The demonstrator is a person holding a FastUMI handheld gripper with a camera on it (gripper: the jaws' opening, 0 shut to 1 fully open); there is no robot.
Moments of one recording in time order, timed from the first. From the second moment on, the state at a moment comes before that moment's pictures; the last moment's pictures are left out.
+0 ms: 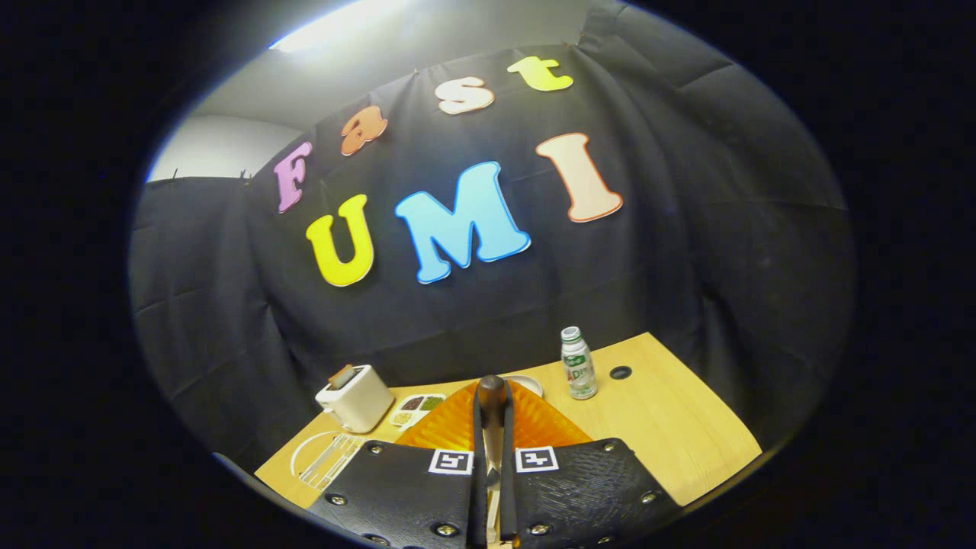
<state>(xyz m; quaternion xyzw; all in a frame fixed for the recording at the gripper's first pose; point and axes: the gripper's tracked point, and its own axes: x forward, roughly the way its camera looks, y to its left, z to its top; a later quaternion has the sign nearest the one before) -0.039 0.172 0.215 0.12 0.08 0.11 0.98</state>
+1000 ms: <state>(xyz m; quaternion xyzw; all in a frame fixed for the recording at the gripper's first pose) -0.169 0.360 0.090 -0.03 0.16 0.31 0.94</state>
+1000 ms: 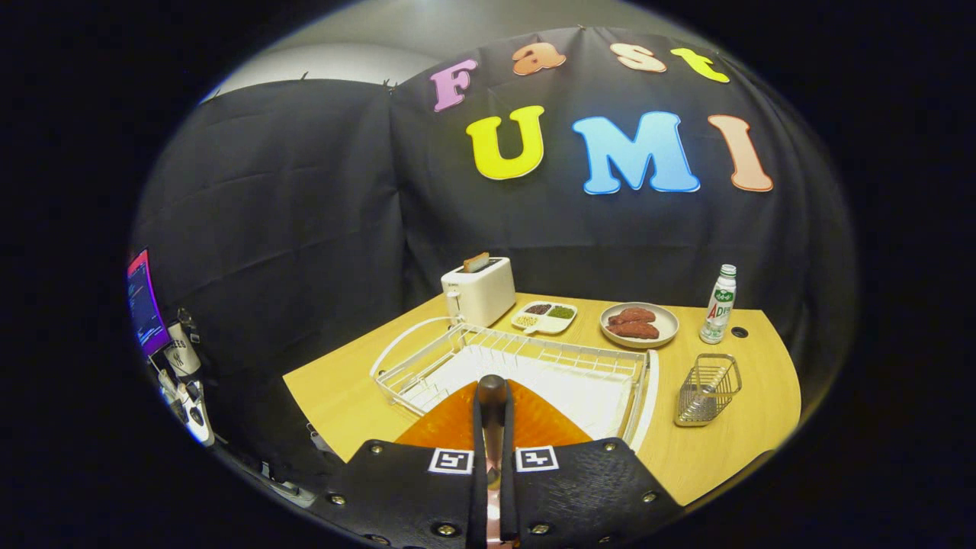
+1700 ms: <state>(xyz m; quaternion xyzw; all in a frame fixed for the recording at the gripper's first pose) -0.205 0.375 0.035 -0.06 0.16 0.31 0.93</state>
